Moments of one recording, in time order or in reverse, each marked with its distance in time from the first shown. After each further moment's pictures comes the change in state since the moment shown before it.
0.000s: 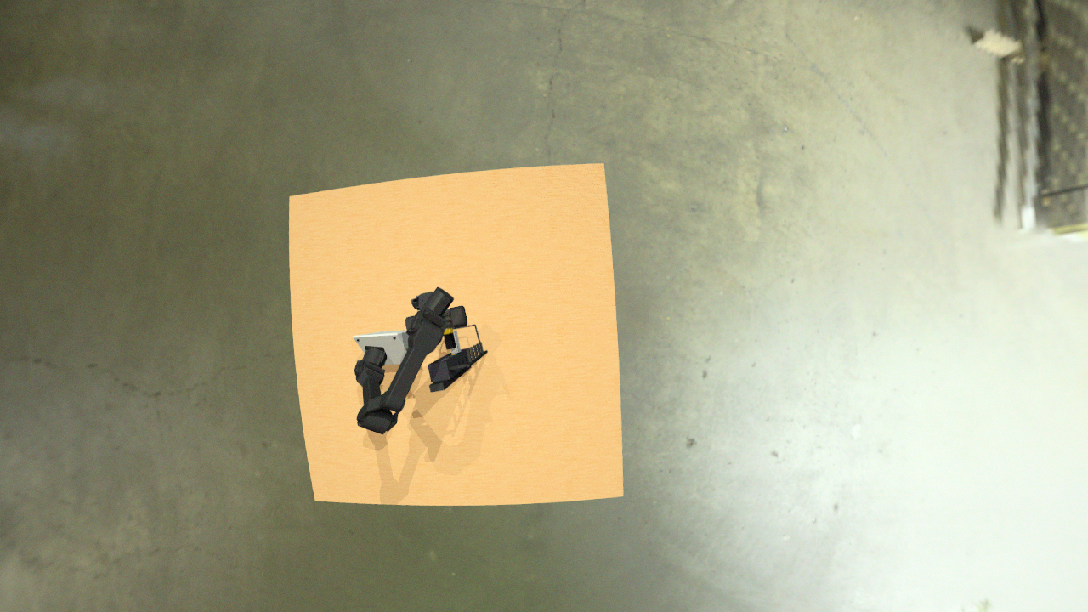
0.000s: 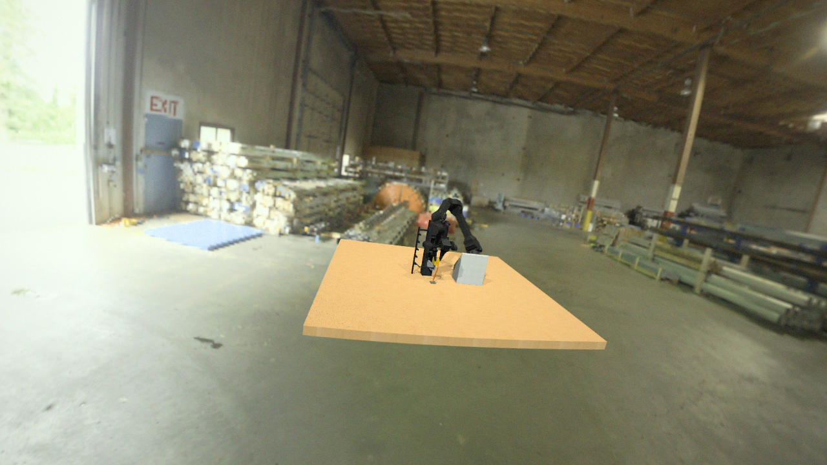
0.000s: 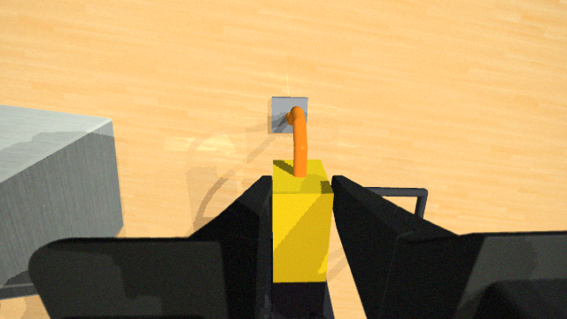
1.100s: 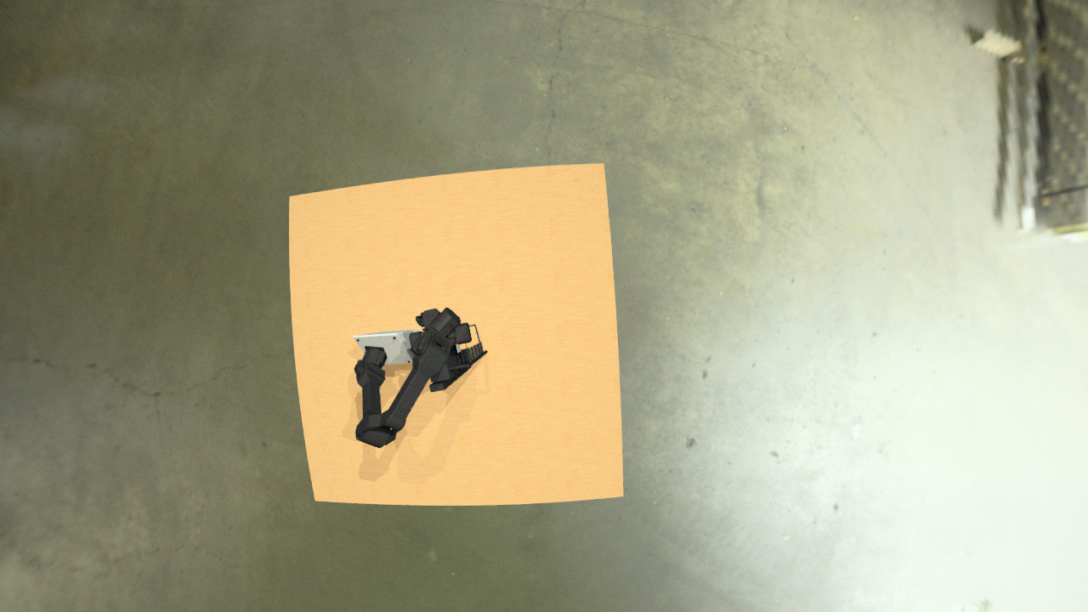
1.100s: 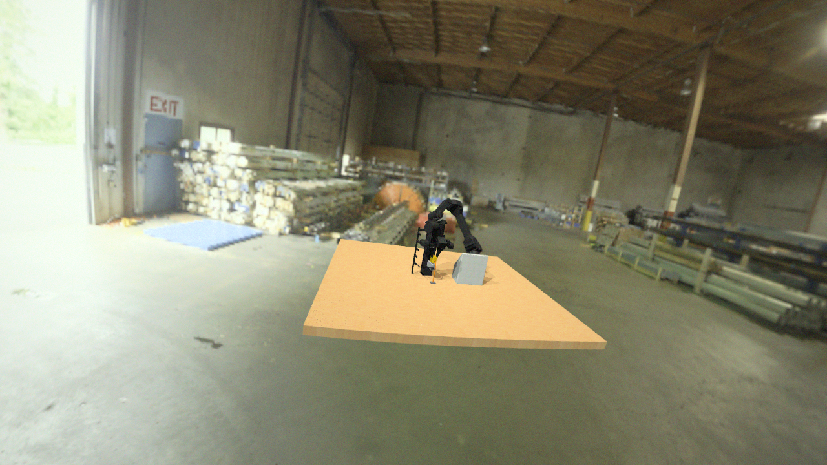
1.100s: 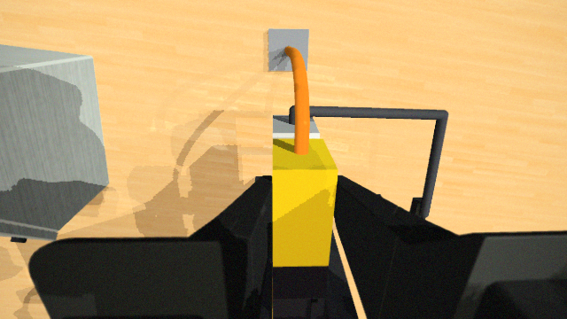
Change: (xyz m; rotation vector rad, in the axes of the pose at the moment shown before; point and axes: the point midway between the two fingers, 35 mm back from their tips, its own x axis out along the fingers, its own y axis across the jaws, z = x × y) arm 0.004 -0.001 -0.051 0.008 0.007 0.002
